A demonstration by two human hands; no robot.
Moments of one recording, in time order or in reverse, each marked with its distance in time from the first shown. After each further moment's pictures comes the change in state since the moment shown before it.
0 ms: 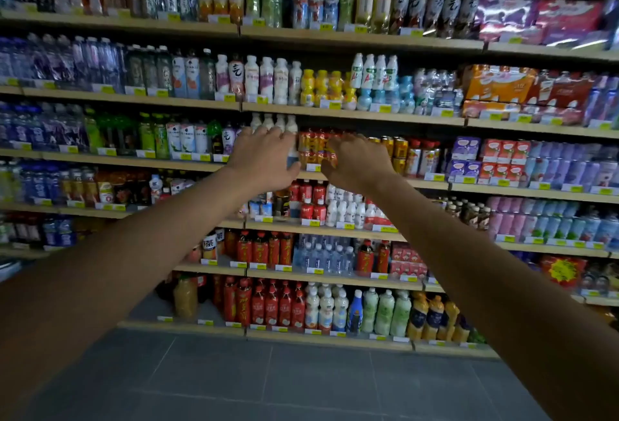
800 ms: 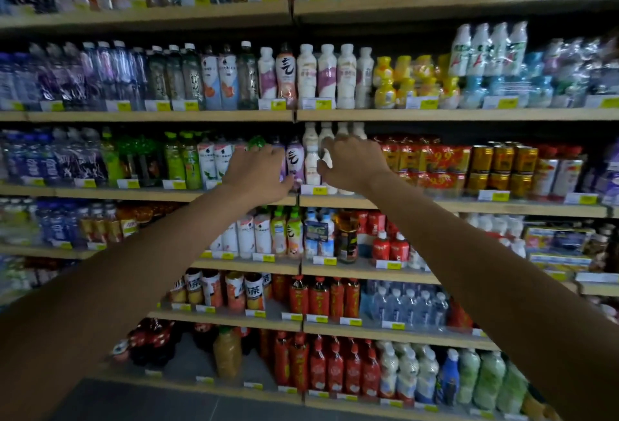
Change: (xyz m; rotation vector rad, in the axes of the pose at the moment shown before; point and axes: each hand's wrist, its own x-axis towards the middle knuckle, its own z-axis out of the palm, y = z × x) left_hand 0.182 -0.268 0.251 0.055 -0.098 -0.055; right_hand 0.325 -0.107 0.238 0.030 -0.008 -0.050
